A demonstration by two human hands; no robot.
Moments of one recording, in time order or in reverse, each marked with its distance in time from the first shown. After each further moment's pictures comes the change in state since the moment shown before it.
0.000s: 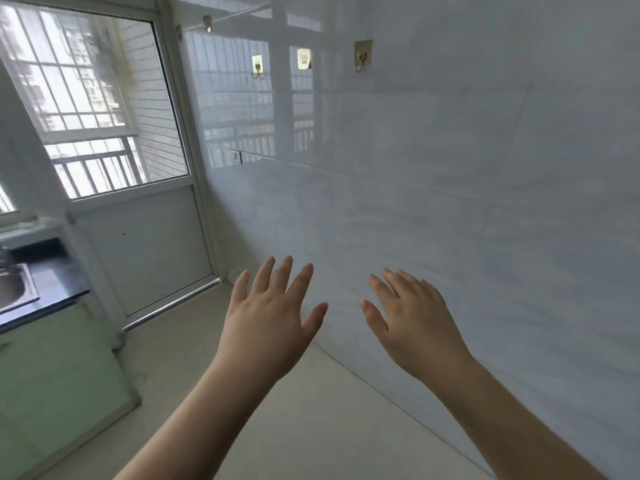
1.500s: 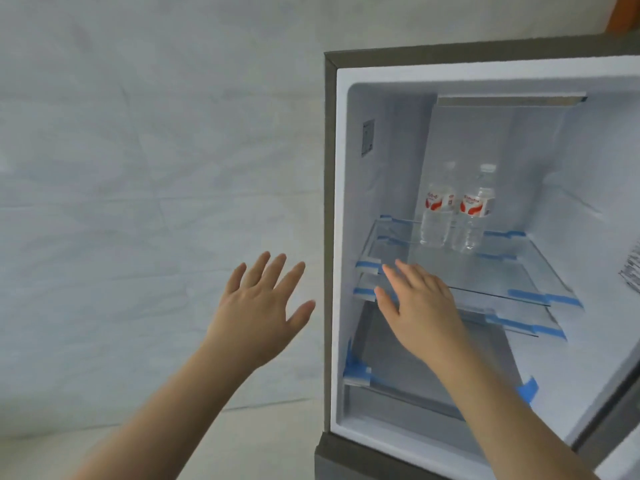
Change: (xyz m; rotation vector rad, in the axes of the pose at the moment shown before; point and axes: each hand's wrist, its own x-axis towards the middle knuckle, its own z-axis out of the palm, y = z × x) left_hand -0.107 0.418 -0.043 -0.262 0.064 0.883; right_hand -0.409 0.291 -0.136 -0.235 0.123 0.877
